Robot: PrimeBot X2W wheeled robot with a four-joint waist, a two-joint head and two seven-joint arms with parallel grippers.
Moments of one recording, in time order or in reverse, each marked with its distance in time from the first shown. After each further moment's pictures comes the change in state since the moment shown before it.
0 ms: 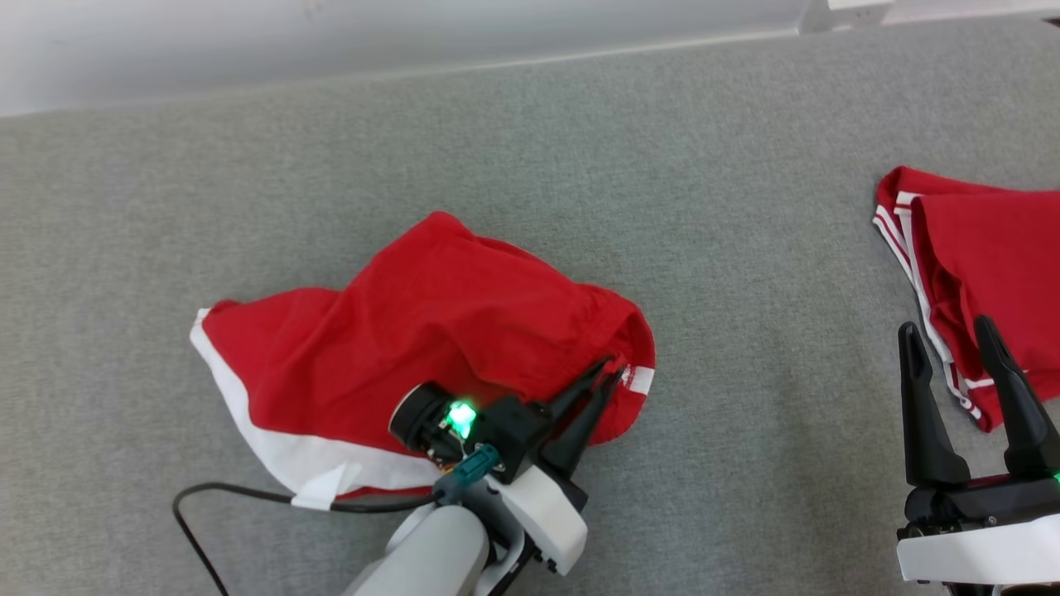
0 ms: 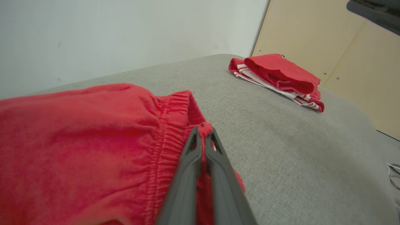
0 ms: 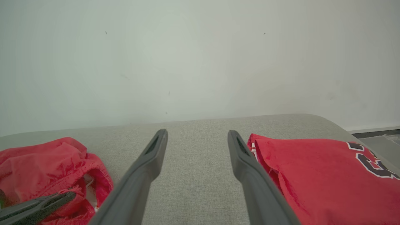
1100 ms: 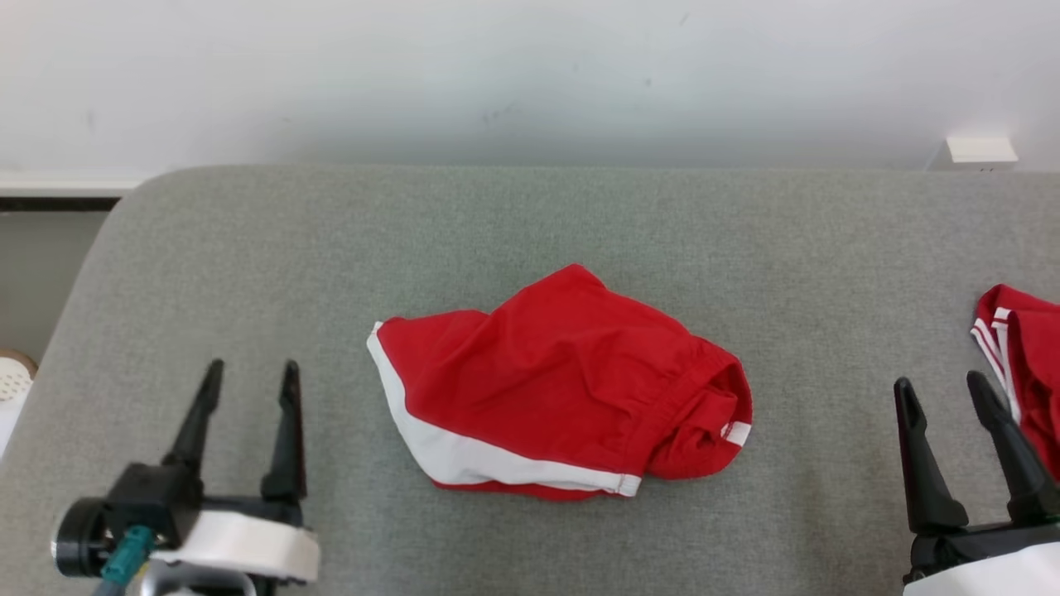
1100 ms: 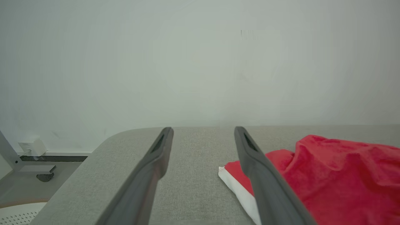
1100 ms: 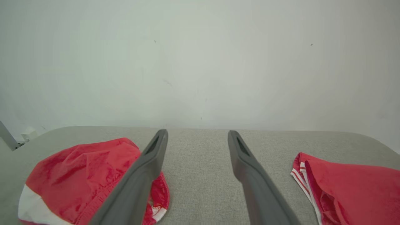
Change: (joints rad) left arm 0.366 0.251 0.450 -0.369 -0.126 0.296 -0.009; right arm 0.088 -0.004 -0.028 -0.010 -0.031 0.000 0.085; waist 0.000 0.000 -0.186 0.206
